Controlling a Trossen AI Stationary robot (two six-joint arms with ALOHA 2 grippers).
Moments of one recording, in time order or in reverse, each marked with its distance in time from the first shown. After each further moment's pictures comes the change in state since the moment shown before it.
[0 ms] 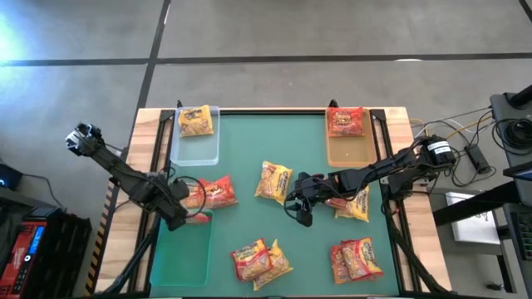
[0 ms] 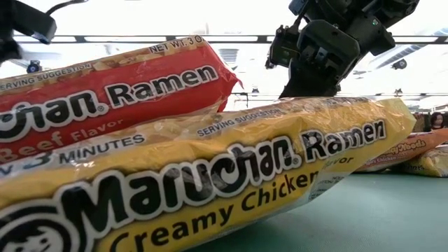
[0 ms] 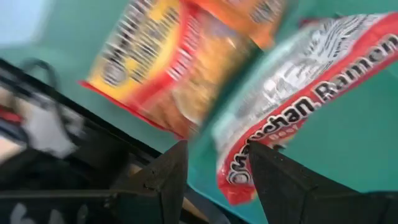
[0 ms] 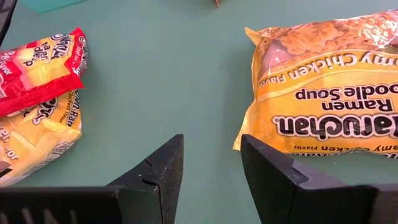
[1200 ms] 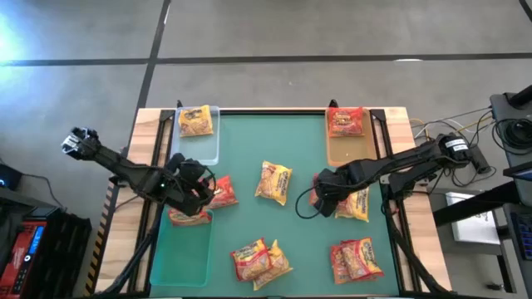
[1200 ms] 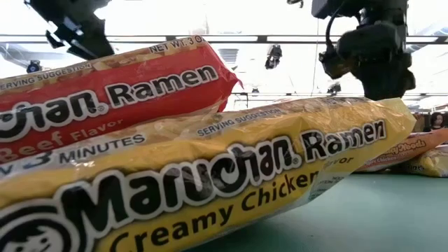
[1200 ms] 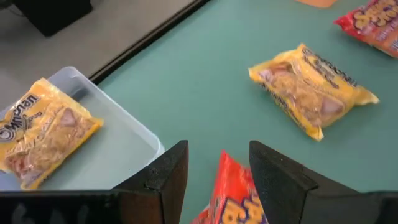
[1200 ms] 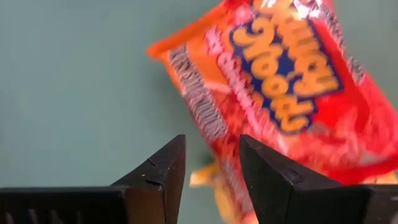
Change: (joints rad) left arm 0.180 0.010 -0.005 0.394 -0.777 0.219; right arm 0.005 -0.172 0.170 -1.011 -0.054 0.597
